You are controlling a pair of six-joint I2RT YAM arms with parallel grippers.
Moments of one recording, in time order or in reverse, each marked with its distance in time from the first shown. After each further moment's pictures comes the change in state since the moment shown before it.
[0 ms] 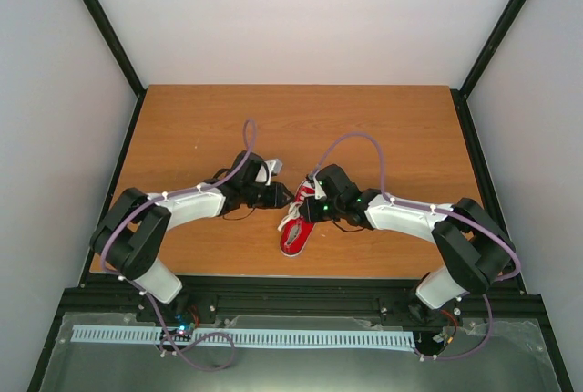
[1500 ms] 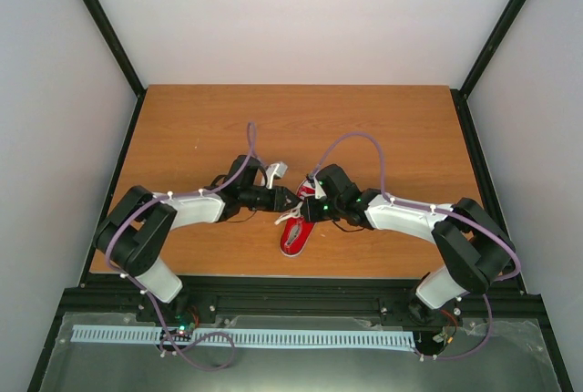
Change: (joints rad) left arm 0.009 0.034 -0.086 0.235 0.197 -0.012; right arm 0.000 0.000 0.000 0.003 0.007 0.000
